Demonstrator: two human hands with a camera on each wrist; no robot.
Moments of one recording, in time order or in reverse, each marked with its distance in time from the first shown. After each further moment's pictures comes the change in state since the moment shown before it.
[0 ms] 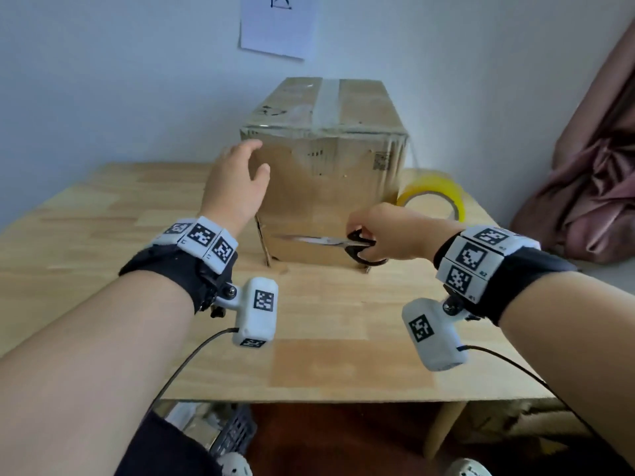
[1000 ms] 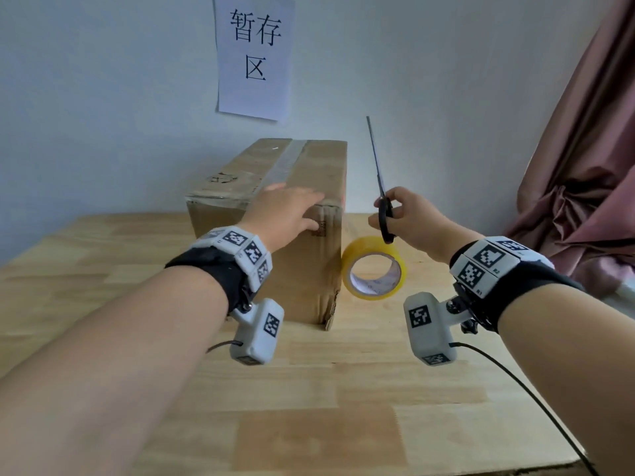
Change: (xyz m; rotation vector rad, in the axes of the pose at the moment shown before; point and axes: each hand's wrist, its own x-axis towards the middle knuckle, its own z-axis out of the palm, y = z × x) left_hand 0.063 0.093 0.040 0.417 -0.321 0.511; right_hand -0.002 0.087 -0.070 0.834 0.480 0.292
